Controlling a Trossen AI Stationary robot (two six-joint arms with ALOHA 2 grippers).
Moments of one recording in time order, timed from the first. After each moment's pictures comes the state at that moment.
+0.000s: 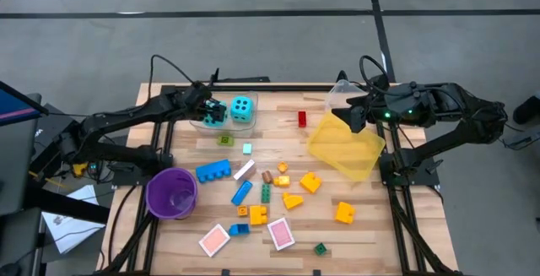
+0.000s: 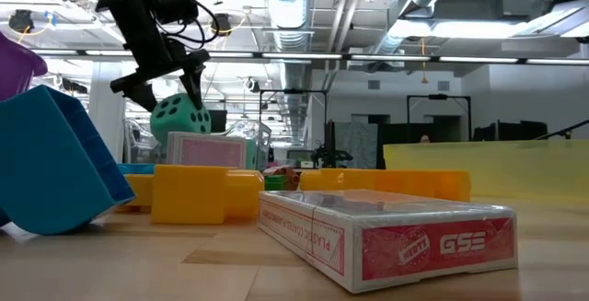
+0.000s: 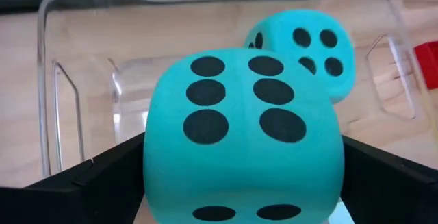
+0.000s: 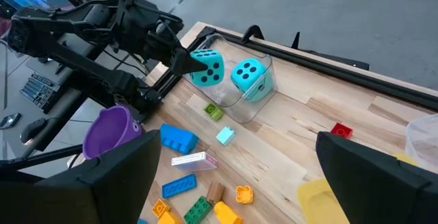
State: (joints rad) left arm 0.58 1.14 0.78 -0.59 -0.25 -0.71; right arm 0.12 1.11 1.60 -1.09 0.52 0.87
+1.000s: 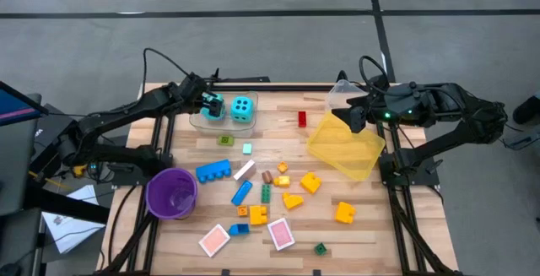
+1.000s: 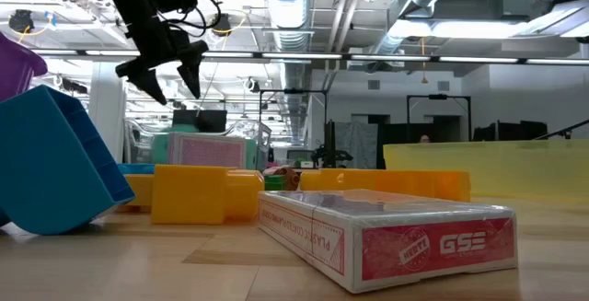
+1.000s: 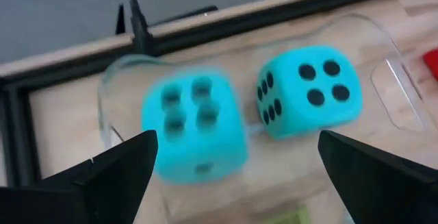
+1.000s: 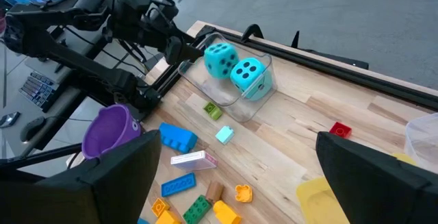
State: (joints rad) left arm 0.63 1.13 0.87 -0.66 -0.30 -0.52; right arm 0.12 1.11 1.60 -1.09 0.52 0.86
